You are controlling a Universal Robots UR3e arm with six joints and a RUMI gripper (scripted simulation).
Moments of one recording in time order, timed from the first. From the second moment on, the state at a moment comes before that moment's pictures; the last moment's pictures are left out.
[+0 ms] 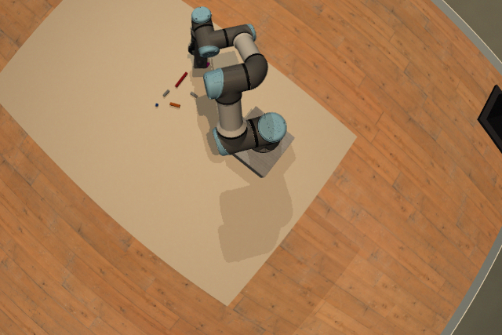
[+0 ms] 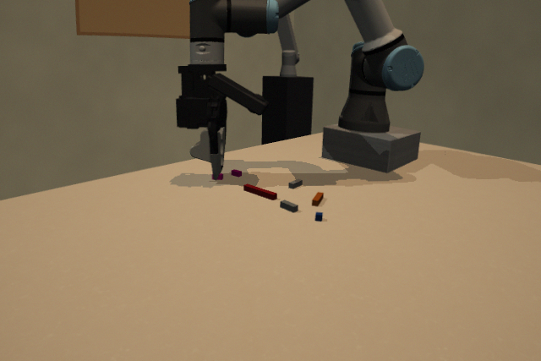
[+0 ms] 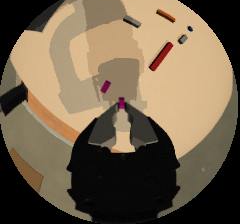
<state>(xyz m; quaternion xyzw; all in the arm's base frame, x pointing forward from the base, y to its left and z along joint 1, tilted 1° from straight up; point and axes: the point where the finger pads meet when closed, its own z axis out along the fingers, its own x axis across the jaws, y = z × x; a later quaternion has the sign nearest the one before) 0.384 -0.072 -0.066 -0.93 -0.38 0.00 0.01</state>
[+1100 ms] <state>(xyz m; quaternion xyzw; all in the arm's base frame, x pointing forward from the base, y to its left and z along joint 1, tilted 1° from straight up) 0.384 -0.072 -0.064 -0.93 -0.38 0.00 0.01</state>
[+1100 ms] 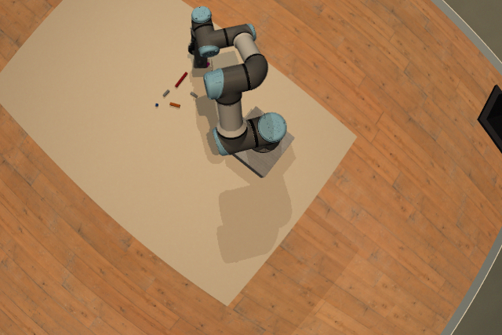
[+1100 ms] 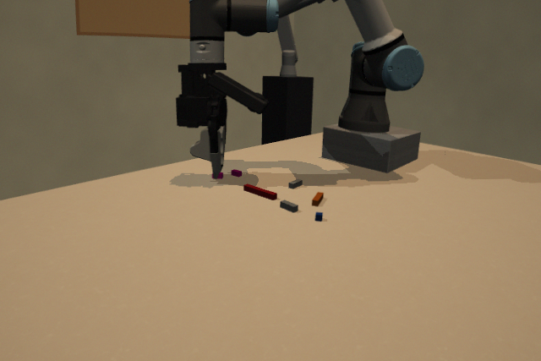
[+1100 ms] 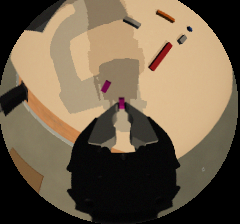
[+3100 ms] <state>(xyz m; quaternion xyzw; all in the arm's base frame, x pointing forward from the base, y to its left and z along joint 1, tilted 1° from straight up) 0.360 -0.086 0.034 -0.98 -0.20 0.01 0.02</state>
